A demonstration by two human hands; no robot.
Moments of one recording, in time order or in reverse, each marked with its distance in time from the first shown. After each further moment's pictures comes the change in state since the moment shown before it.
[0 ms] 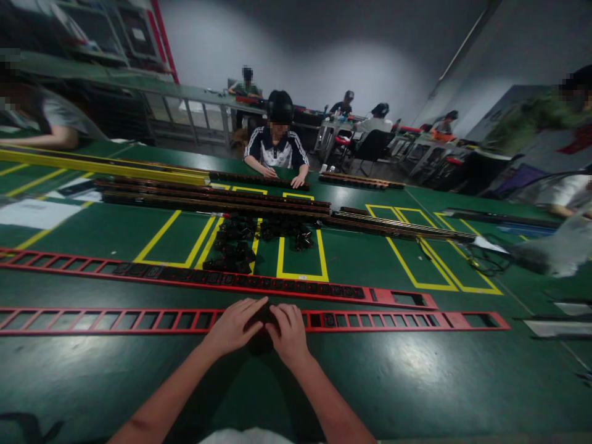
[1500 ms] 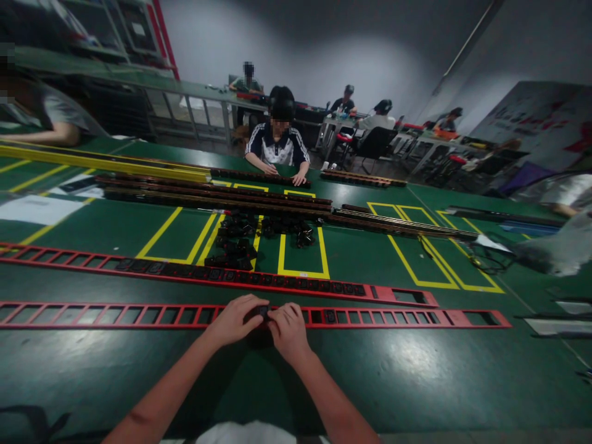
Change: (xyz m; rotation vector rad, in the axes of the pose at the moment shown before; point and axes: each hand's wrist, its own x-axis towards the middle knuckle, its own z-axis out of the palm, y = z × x) left_hand 0.008 0.005 -0.015 -0.206 -0.083 -0.096; right_hand 0.002 -0.001 0.000 0.072 -0.046 -0.094
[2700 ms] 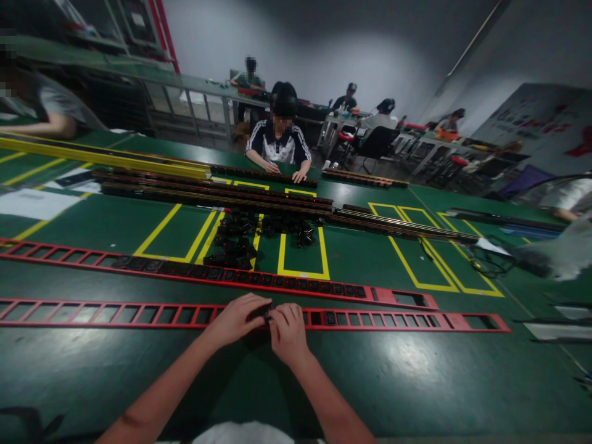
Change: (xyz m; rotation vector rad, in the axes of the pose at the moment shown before) left_hand 0.005 -0.002 0.003 -0.004 -0.030 -0.004; right_hand 0.004 -0.007 -0.005 -0.055 0.011 0.044
